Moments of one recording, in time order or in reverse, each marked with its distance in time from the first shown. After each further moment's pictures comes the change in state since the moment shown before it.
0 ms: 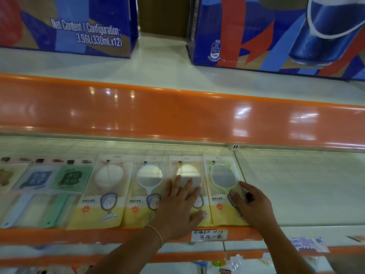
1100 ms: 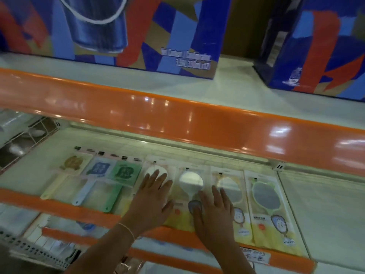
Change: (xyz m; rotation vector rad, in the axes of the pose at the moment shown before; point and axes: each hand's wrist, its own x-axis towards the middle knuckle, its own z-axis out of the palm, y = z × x) left_hand -0.091 -0.137 -0.043 0.145 0.260 -0.235; right_hand -0.065 -0.130 0.144 -0.425 -0.050 -0.450
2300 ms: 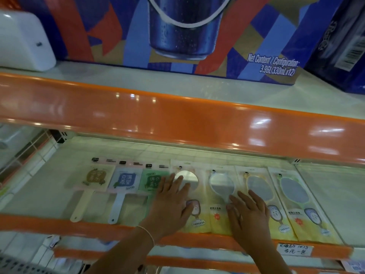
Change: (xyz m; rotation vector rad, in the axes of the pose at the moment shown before) left_hand -0.007 -0.073 -0.003 -0.172 -0.102 0.087; right_hand -0.006 -0.031 0.020 -0.065 0.128 0.119
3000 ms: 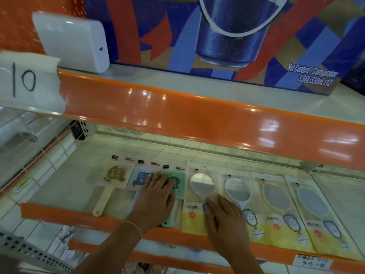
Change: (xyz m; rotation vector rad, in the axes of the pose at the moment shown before) left_hand -0.025 -0.076 -0.008 0.024 0.053 -0.147; right_hand -0.010 -0.086 0.029 0.079 -0.130 -0.099
